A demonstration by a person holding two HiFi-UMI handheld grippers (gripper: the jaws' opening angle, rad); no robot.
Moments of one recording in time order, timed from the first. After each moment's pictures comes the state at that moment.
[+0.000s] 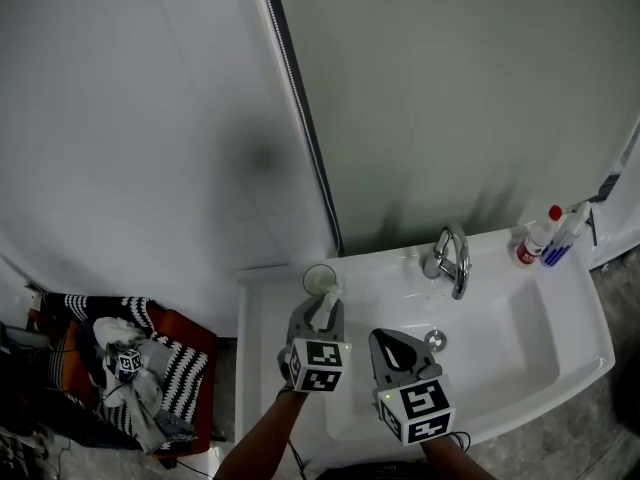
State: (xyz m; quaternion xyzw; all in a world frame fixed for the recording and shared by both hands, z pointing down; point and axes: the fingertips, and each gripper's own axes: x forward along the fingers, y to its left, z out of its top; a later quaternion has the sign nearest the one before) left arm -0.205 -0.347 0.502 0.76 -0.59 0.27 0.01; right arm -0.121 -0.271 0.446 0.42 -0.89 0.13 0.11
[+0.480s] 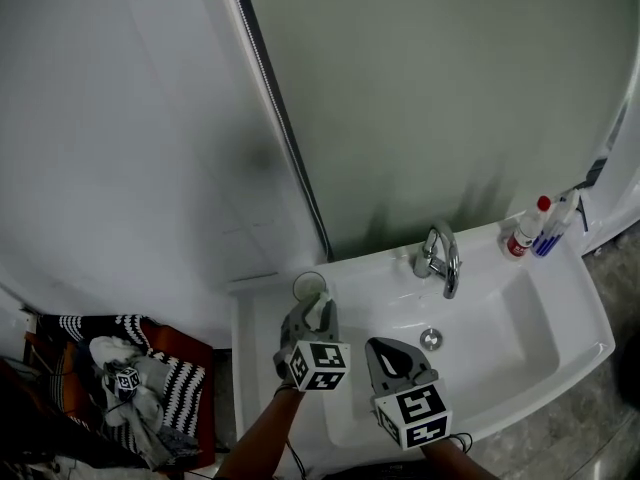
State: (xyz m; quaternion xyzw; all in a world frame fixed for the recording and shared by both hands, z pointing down) left arm -0.205 -0.368 0.517 0.75 -0.57 0.32 -0.07; right arm -0.118 -0.267 0.460 0.43 -0.88 0.15 0.12
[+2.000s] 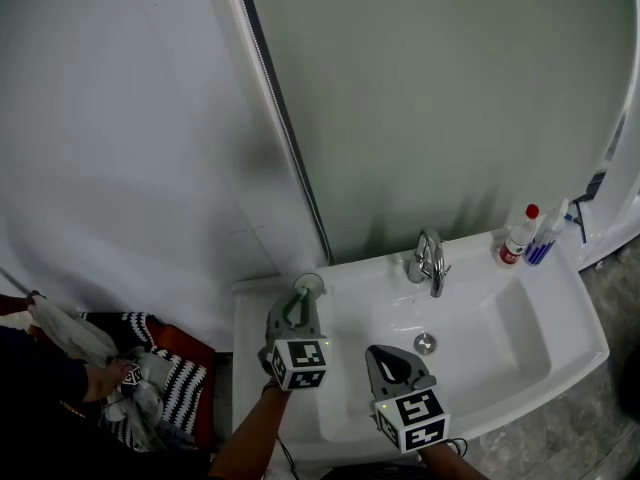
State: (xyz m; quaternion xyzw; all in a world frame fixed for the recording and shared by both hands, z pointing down) left arm -0.222 -0.350 0.445 0.72 -0.63 0.26 -0.10; right arm -0.100 -0.238 0.450 0.42 -0.89 0.15 0.11
